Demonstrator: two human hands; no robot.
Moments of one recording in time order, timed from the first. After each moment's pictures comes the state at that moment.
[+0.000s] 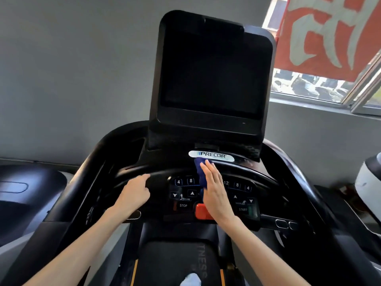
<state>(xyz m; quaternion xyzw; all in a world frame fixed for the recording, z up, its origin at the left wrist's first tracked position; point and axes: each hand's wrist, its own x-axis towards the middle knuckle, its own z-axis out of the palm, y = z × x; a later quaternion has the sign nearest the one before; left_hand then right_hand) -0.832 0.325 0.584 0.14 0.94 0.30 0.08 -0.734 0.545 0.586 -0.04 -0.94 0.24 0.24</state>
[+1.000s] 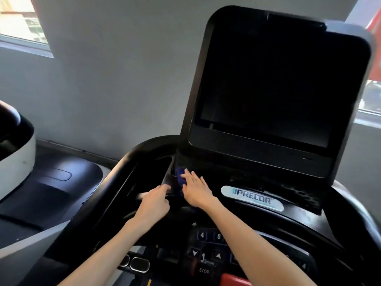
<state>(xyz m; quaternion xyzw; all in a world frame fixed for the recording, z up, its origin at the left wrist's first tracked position) -0.924 0.352 0.581 0.09 0.95 0.30 0.07 -0.962 0.509 0.563 0.05 -0.98 0.16 -0.12</state>
